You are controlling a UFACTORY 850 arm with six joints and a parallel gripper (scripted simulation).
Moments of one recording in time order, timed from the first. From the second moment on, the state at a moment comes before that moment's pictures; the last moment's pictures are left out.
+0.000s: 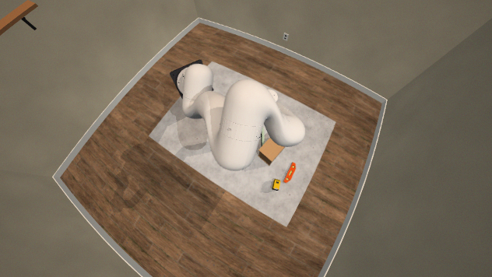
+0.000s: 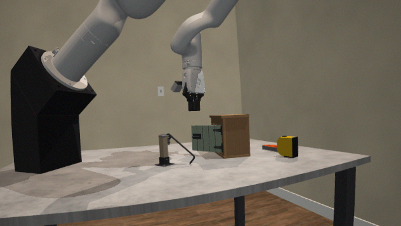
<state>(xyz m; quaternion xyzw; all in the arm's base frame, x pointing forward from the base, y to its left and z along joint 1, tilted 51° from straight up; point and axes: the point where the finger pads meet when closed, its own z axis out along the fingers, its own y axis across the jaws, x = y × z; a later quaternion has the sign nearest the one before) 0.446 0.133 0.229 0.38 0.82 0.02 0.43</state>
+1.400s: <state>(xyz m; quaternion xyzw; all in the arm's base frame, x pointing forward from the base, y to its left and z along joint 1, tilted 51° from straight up) 0.460 0.128 0.217 0.38 0.82 0.02 0.43</state>
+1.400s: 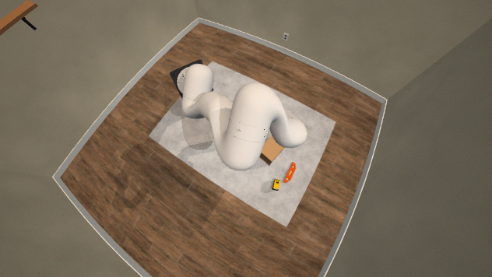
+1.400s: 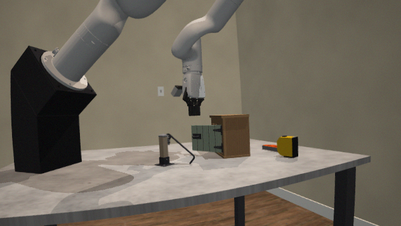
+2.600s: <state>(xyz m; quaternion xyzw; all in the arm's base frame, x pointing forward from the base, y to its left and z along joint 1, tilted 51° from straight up) 0.496 0.114 0.186 0.38 0.82 0.02 0.43</state>
